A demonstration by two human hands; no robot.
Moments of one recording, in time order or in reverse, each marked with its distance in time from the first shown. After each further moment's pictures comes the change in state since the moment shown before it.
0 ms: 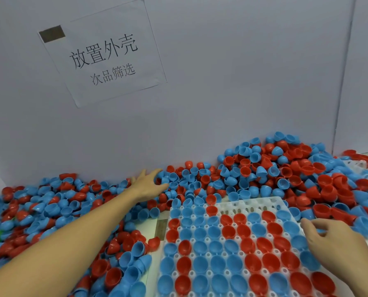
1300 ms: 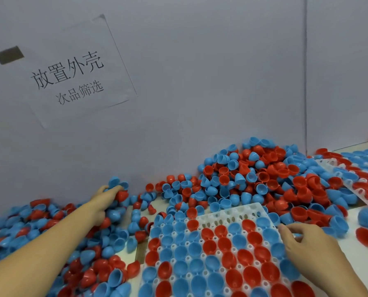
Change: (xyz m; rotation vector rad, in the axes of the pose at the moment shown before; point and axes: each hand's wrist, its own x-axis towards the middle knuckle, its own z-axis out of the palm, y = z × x) left_hand 0.024 -0.037 -0.013 -1.063 0.123 -0.406; right_hand 0.010 0.011 0.003 0.061 -0.008 -0.026
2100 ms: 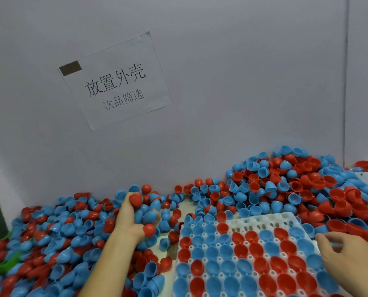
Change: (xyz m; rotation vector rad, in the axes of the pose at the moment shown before) left_hand -0.125 -0.003 -0.008 -1.007 -0.241 -0.186; right_hand -0.001 -0.009 0.003 0.035 0.090 0.034
